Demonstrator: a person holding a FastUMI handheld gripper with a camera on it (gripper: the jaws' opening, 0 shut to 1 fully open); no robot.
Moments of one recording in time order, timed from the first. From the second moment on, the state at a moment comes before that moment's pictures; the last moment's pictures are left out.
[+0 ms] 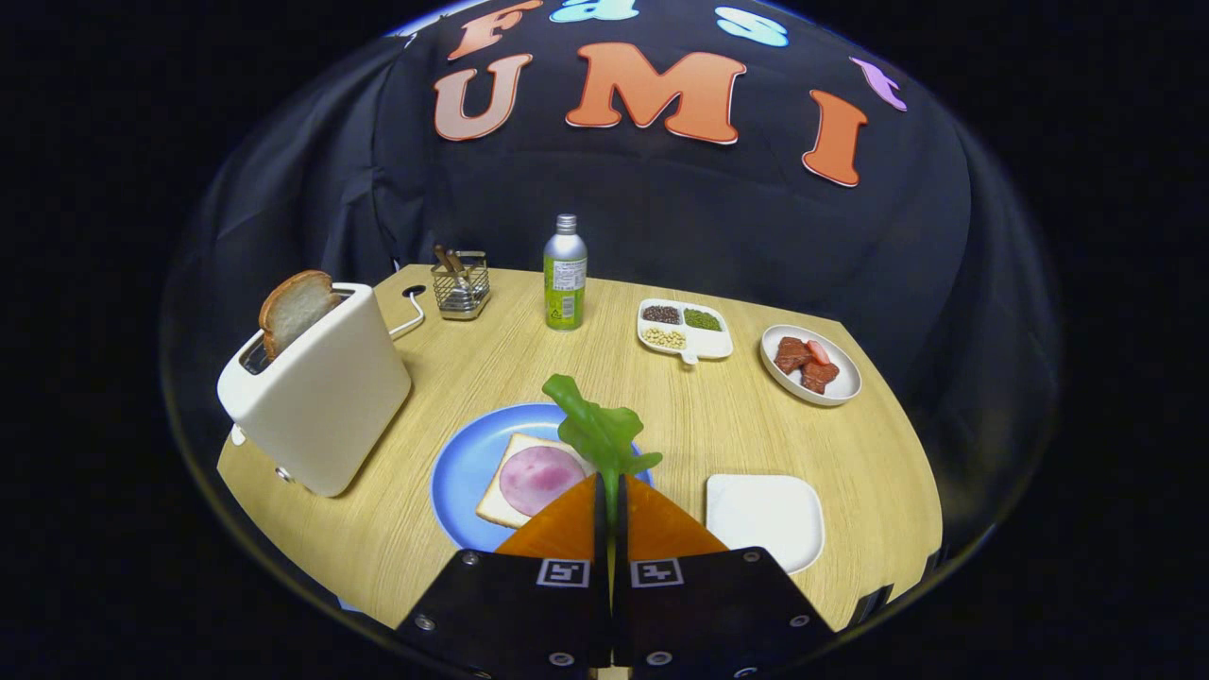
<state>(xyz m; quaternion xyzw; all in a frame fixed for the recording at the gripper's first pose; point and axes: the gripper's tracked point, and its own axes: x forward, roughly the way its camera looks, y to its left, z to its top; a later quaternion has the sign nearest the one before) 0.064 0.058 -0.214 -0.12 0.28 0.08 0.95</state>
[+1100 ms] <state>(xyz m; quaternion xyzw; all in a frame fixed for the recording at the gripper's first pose) 0.095 0.095 -0.277 -0.13 0.33 0.08 0.93</state>
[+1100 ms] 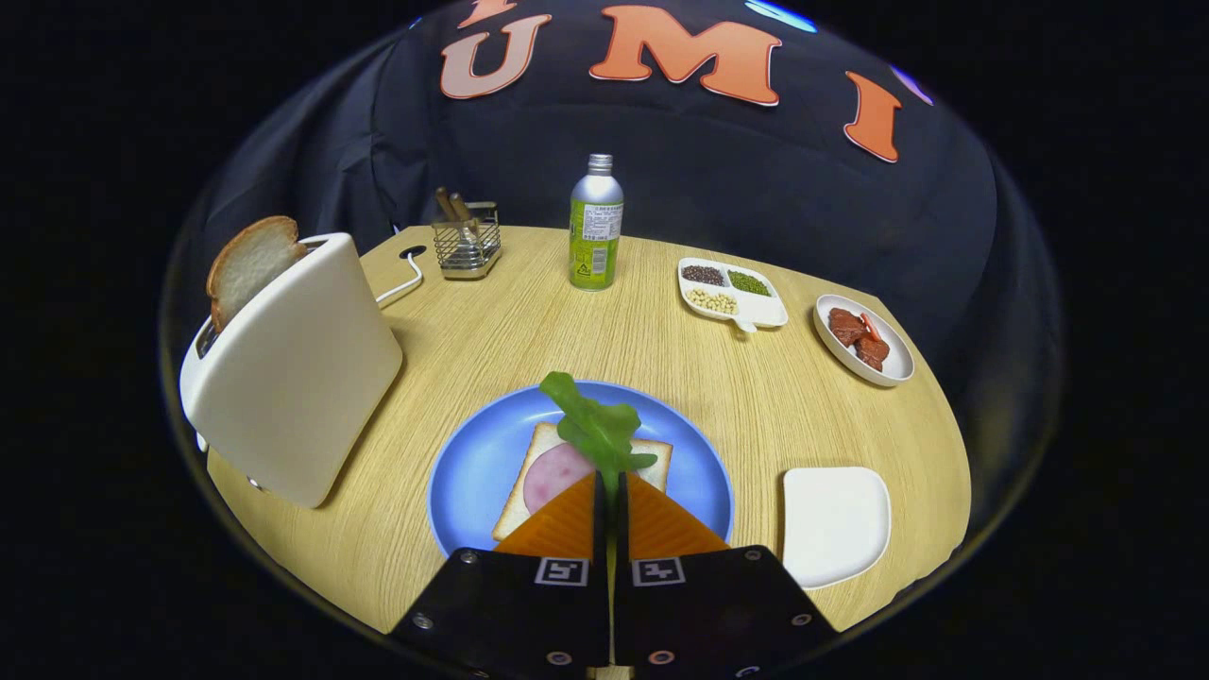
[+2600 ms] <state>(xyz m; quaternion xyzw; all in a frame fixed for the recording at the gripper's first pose) 0.068 0.129 -0.160 -0.10 0.25 0.05 0.96</state>
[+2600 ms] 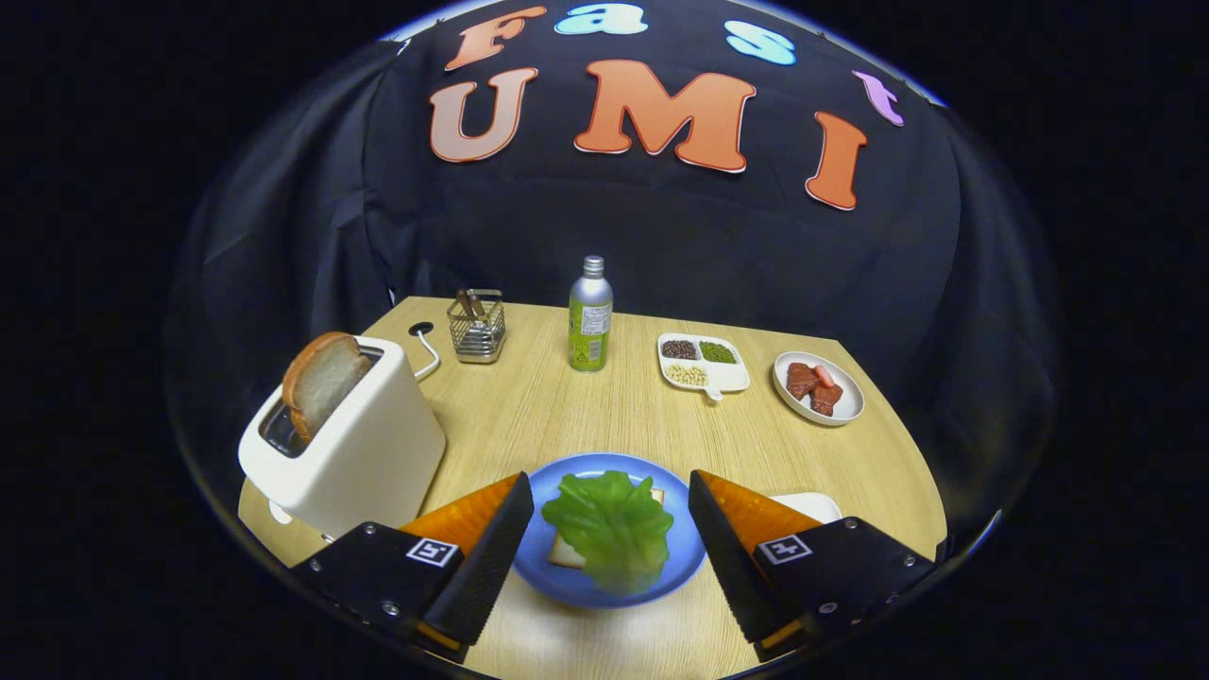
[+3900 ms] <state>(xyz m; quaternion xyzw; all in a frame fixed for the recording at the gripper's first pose) 0.070 0.336 -0.130 -0.08 0.21 0.15 0.96</state>
